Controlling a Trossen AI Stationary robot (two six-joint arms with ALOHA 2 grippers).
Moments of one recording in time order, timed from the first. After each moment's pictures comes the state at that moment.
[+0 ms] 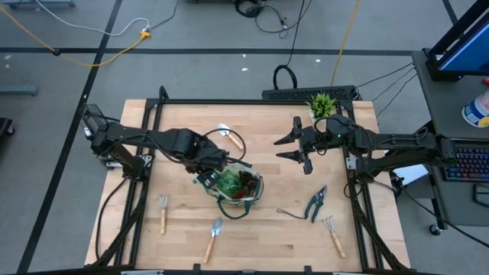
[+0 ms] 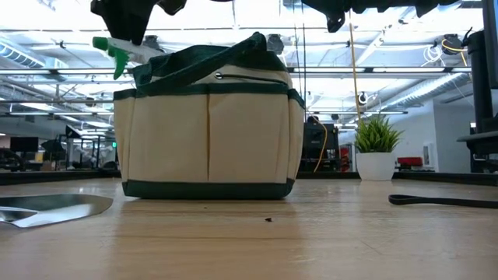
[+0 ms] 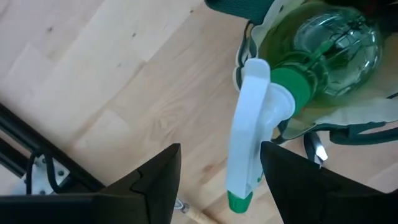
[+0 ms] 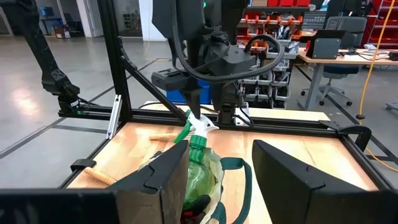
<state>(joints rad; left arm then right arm) -0.13 1.65 1.66 -1.57 -0.03 -0.94 -0.14 1.00 0.75 0.18 -0.32 -0.01</state>
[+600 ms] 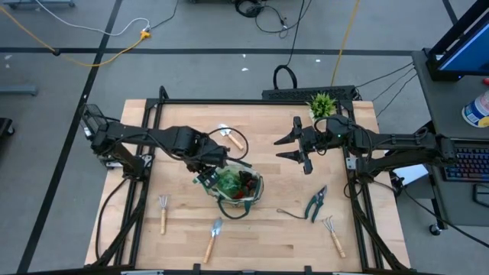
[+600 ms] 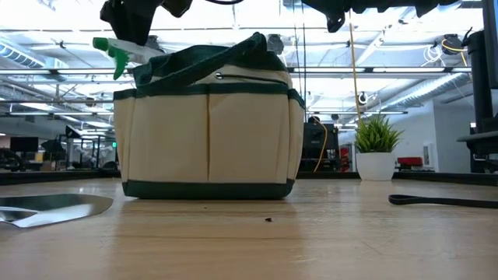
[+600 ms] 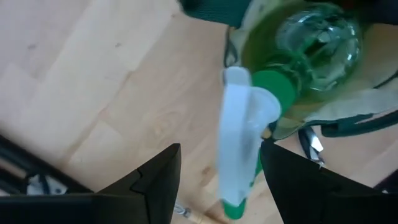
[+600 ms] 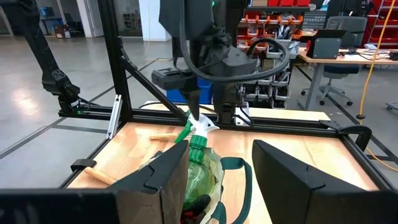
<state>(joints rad) -0.11 1.65 1.65 -1.52 0.02 -0.83 -0.14 1.00 0.75 0.18 -0.32 -0.01</state>
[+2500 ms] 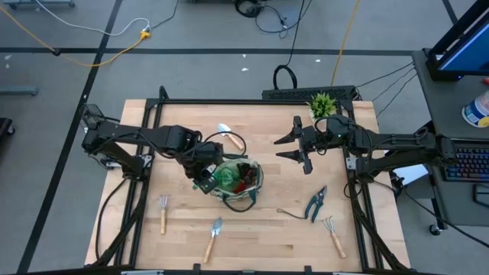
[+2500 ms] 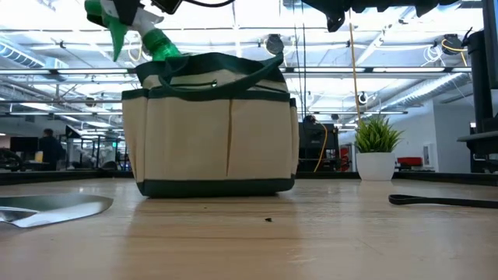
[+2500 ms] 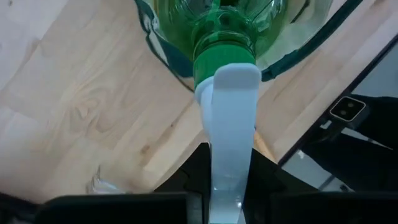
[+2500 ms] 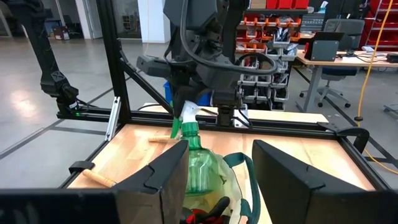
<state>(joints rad) -0.10 1.55 1.54 -1.35 0.27 -0.87 -0.14 1.00 0.75 0.19 -0.31 -0.01</state>
